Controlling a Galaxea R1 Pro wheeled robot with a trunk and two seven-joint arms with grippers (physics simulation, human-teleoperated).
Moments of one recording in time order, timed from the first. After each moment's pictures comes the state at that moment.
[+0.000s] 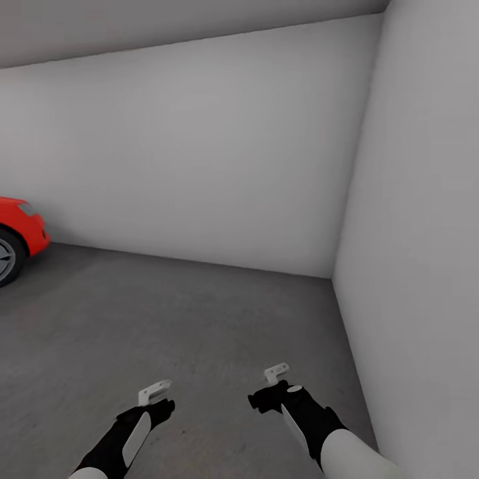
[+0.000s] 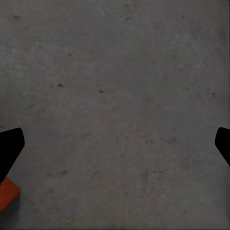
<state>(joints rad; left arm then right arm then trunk) -0.48 -0.03 0.11 -0.56 0.31 0.33 0.18 -0.64 0.17 0.15 -0.36 0.14 0.24 0.15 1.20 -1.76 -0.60</state>
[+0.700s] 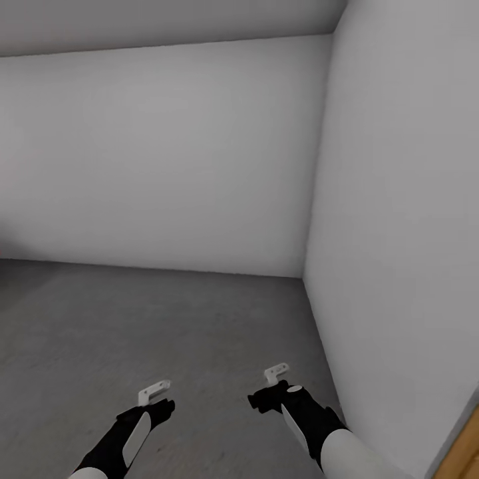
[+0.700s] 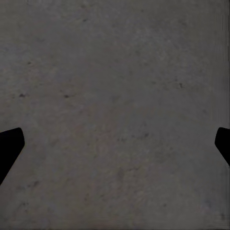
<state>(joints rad) -0.48 -0.03 0.11 -0.56 0.31 0.33 0.18 -0.64 0.17 0.15 -0.36 0.14 0.24 0.15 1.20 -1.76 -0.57</state>
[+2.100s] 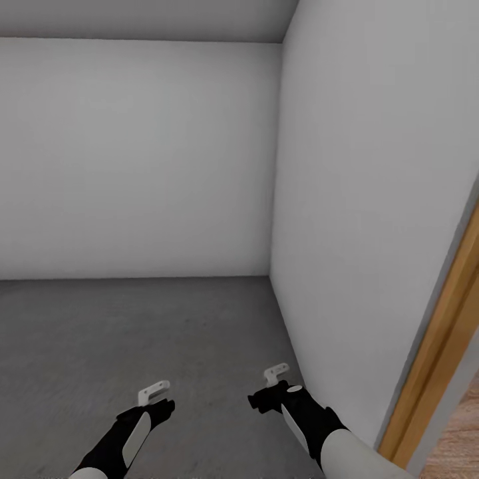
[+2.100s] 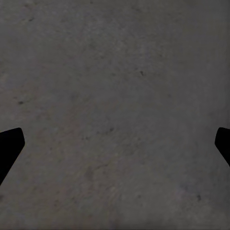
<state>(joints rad) -0.48 -0.03 0.11 -0.56 0.31 0.33 0.18 -0.64 0.17 0.15 -0.36 0.14 0.25 0.15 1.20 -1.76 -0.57</state>
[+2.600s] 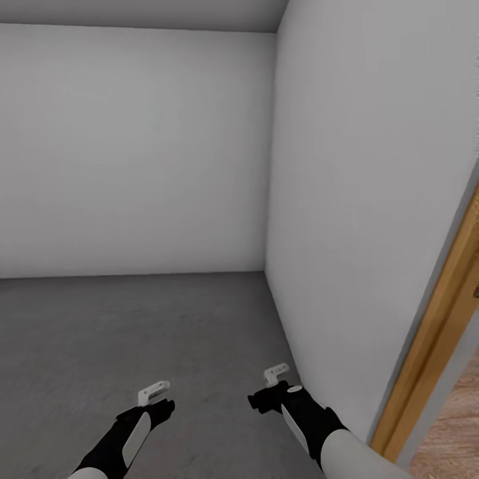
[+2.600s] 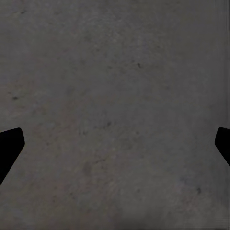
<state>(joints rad) -0.48 -0.03 0.11 -0.56 0.31 0.33 0.18 -0.64 0.17 0.15 -0.36 0.14 0.25 0.15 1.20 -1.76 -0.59</state>
